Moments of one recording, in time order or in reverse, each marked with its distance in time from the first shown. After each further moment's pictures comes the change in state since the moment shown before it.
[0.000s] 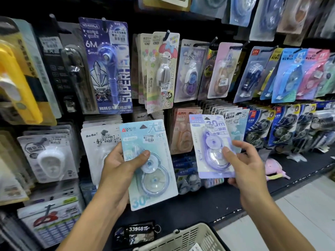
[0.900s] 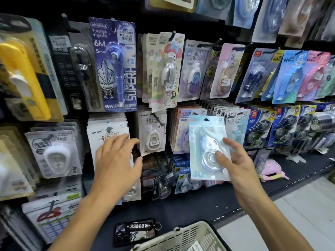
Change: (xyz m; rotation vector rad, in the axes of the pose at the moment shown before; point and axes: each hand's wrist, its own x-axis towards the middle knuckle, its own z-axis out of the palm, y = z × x) left_hand 0.010 0.007 -0.024 1.460 0.048 0.401; right_hand -0.002 0.008 0.002 -0.002 -0.234 -0.009
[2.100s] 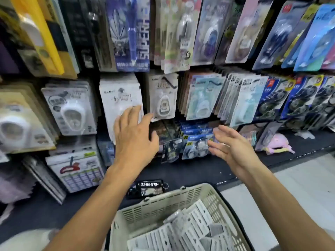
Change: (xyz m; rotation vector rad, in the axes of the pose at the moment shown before) left_hand -0.026 -0.002 0.024 0.032 0.042 0.036; right_hand -0.007 0.024 0.011 0.116 0.006 0.398
